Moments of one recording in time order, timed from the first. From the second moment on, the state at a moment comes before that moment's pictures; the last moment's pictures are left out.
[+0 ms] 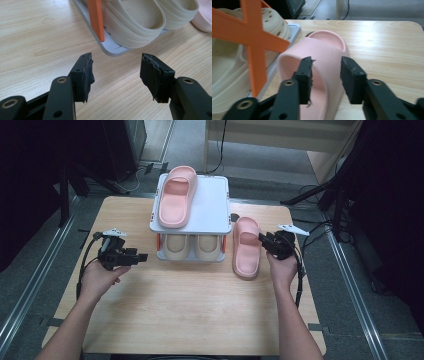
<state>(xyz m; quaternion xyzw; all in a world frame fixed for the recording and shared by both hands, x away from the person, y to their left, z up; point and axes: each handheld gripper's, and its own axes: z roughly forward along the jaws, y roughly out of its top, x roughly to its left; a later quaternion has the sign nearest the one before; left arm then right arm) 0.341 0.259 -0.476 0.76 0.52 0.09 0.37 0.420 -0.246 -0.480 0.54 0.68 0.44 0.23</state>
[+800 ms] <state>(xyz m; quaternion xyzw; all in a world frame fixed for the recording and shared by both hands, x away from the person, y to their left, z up) 0.323 0.279 -0.480 0.75 0.54 0.10 0.37 0.436 -0.243 -0.502 0.55 0.69 0.42 0.22</state>
